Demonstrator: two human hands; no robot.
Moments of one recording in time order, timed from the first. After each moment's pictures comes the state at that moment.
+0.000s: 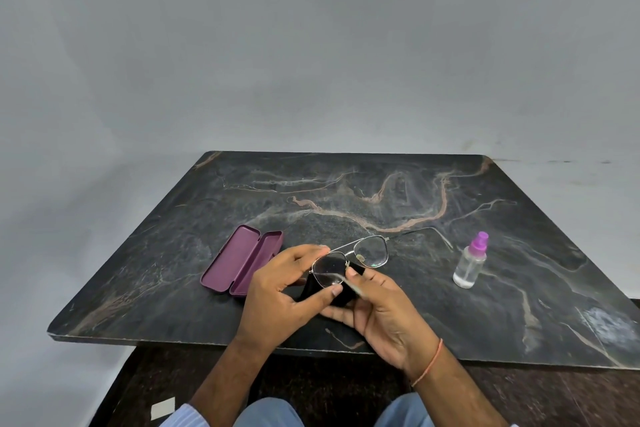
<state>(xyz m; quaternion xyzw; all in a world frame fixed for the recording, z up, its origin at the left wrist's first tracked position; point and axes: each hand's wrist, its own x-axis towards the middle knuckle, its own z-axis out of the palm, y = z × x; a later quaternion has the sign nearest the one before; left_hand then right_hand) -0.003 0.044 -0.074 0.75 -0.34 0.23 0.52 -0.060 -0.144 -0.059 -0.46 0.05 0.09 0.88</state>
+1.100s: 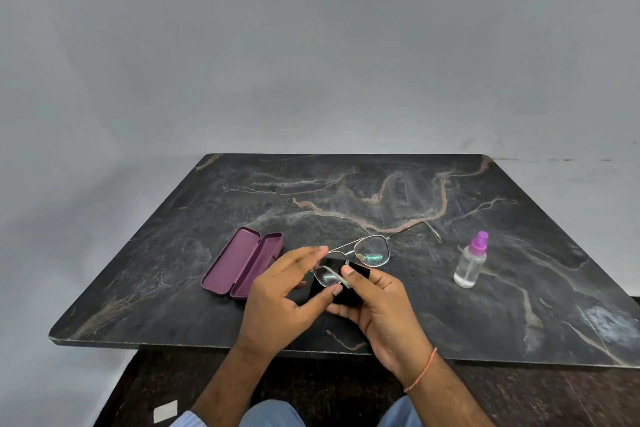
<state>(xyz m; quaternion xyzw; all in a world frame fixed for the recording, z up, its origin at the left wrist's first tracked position) -0.011 0.043 -0.071 0.77 -0.34 0.24 0.49 -0.063 -0.132 -0.056 -0.49 0.08 -0.02 0.87</state>
